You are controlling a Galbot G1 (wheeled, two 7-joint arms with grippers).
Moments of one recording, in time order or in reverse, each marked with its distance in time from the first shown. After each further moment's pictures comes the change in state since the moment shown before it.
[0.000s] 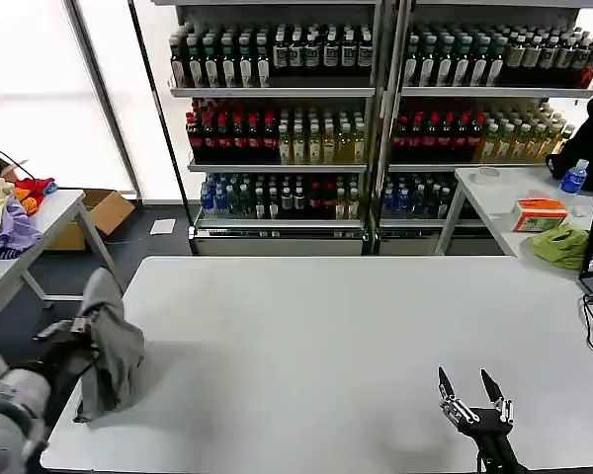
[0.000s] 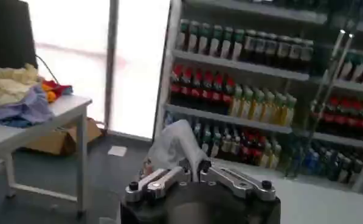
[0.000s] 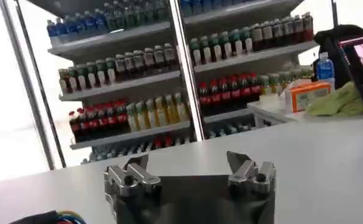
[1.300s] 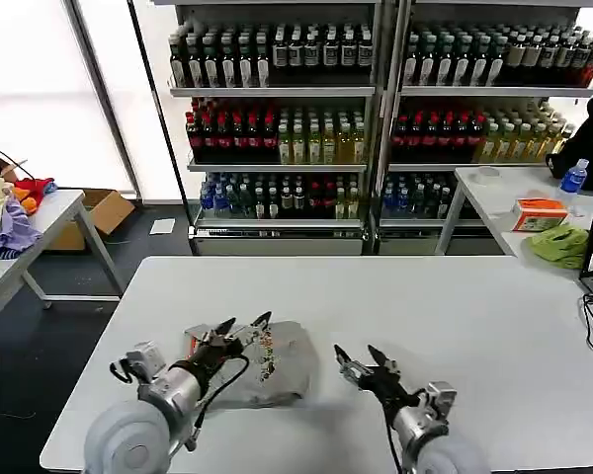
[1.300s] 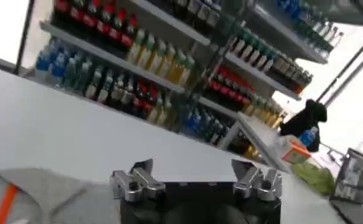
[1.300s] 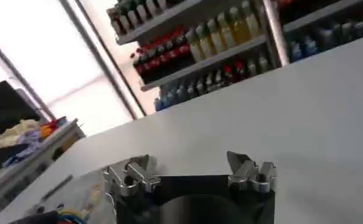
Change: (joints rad) left arm -0.239 -0.163 0.487 -0.025 -0.114 0.012 -0.129; right arm 0.441 -0.088 -0.442 -0.056 0.248 -0.531 0.222
